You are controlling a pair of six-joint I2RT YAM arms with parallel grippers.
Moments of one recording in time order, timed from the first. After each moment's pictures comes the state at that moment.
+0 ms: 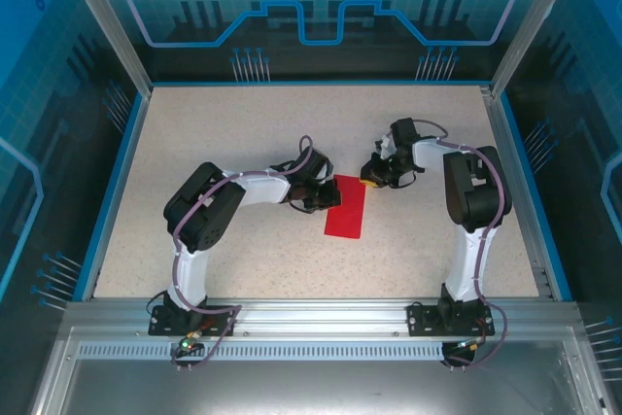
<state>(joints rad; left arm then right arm) -0.63 2.02 1.17 -0.14 0.38 -0.82 0.18 2.03 1.25 -0.48 -0.62 0.47</state>
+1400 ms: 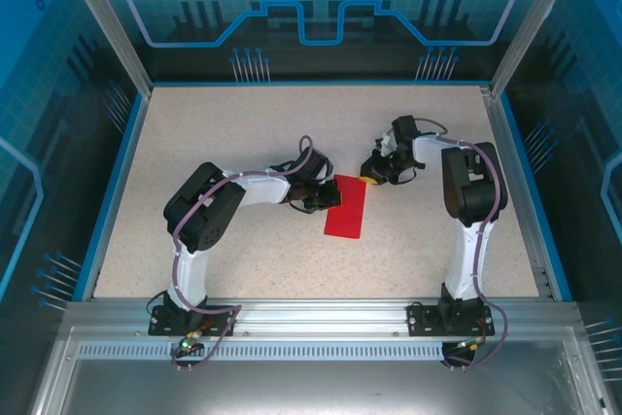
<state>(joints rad) -0.63 2.02 1.17 -0.13 0.38 -0.82 0.16 2.09 1.32 -0.51 -0.66 0.46</state>
